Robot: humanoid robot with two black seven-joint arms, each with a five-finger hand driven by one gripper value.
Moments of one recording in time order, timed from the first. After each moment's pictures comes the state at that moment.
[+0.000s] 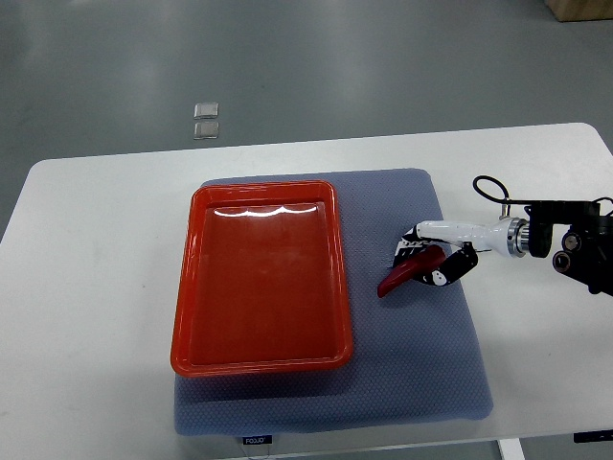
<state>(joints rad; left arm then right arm) -0.08 0.00 -0.05 -0.22 0.12 -0.03 0.08 0.85 -0.54 0.16 0.94 -1.29 0.26 0.43</state>
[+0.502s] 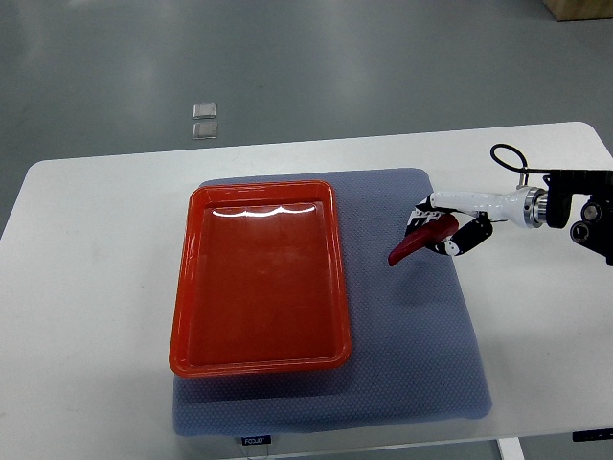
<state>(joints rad) -0.08 0.00 -0.05 -0.22 0.12 -0.03 0.08 0.94 -0.60 0.17 0.94 -1.26 0.27 0.43</state>
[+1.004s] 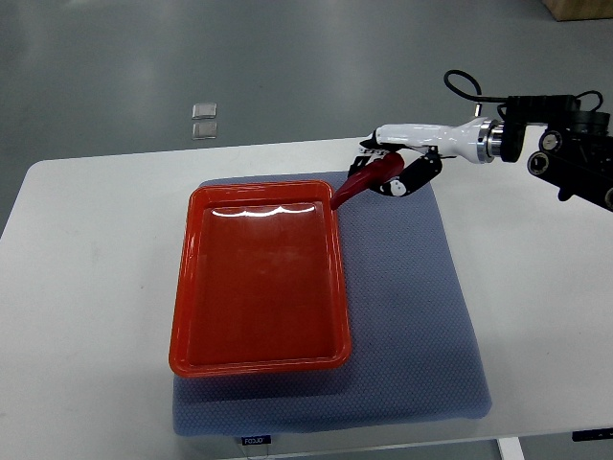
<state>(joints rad) -0.08 0.00 -0.04 -0.23 0.12 -0.03 0.08 1.20 -0.42 0.08 0.89 -1.13 0.31 0.42</state>
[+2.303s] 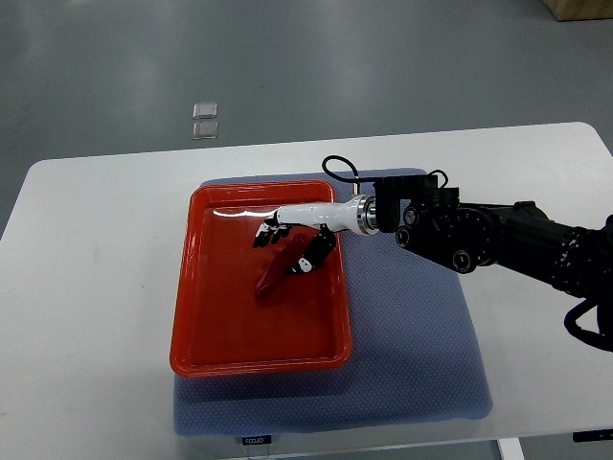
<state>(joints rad) -0.08 0.00 -0.04 -0.23 0.12 -0.03 0.08 1.11 0.00 -0.04 0.59 -1.11 0.23 0.42</state>
